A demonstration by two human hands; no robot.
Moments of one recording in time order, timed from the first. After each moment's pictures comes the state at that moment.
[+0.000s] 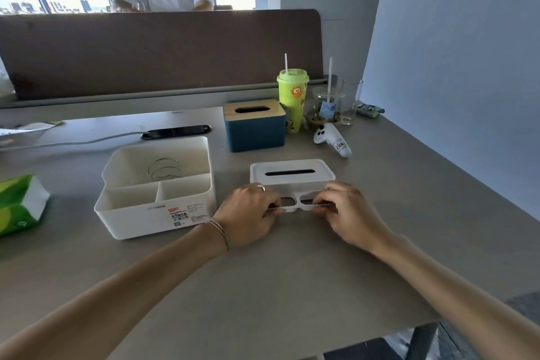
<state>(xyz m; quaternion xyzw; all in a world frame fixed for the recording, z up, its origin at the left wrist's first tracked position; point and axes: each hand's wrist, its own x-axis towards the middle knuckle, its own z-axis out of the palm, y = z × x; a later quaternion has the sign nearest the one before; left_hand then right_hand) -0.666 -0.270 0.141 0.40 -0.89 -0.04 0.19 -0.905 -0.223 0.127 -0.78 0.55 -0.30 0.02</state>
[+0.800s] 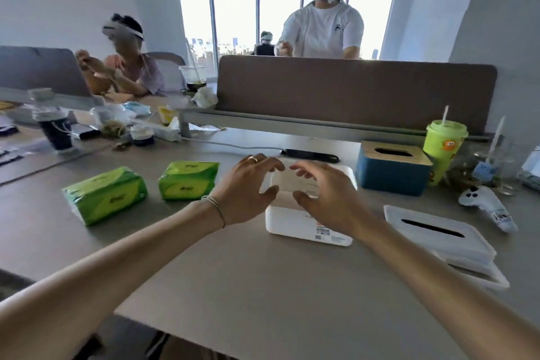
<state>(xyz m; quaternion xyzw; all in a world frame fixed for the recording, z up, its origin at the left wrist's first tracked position) -0.433 -0.220 0.225 0.59 -0.76 0.06 0.28 -0.637 -0.261 0.221 -0.86 0.38 -0.32 0.09</state>
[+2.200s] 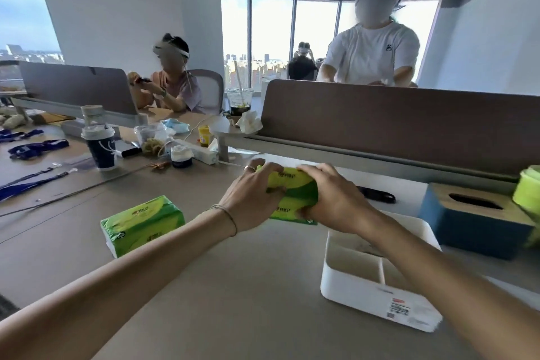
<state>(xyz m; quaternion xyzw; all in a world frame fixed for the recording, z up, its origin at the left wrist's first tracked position) -0.335 -0.267 0.256 0.69 -0.64 -0.02 0.32 -0.515 -0.333 0.266 -0.89 0.40 -0.19 0.11</state>
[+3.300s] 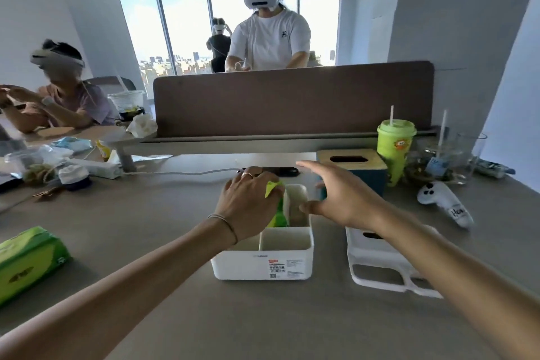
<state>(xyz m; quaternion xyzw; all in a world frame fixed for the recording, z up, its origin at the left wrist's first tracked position) -0.528 -0.302 0.237 0.61 -0.75 -0.01 0.26 -0.735 -0.319 0.251 -0.83 0.46 -0.27 0.14</state>
